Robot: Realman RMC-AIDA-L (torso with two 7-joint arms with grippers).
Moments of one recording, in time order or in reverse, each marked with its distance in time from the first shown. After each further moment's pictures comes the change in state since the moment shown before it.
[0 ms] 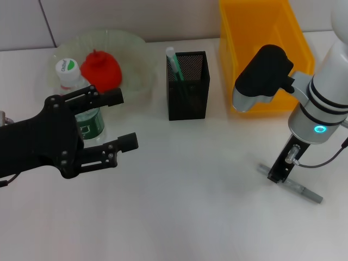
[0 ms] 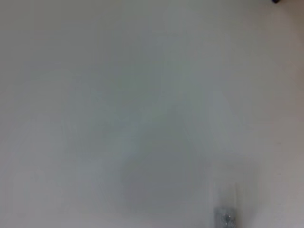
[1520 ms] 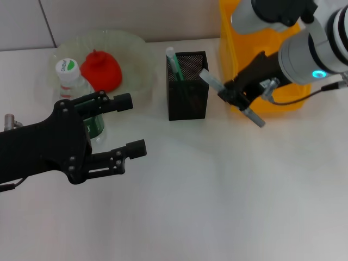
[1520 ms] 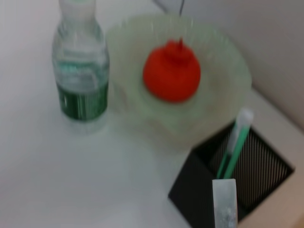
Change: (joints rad) left arm -0.002 0.000 0.040 -0.006 -0.015 0.001 0.000; right arm -0.173 -0.002 0.011 -0.569 0.149 0.129 0.004
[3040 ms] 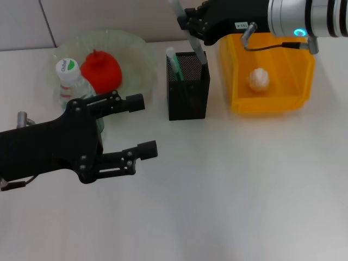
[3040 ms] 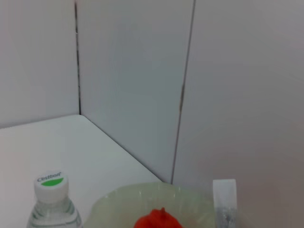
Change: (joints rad) left arm -0.032 -0.001 0.024 -0.025 -0.004 -0.004 -0.006; right arm 0.043 -0.005 0.234 0.447 0.612 0.465 -0.621
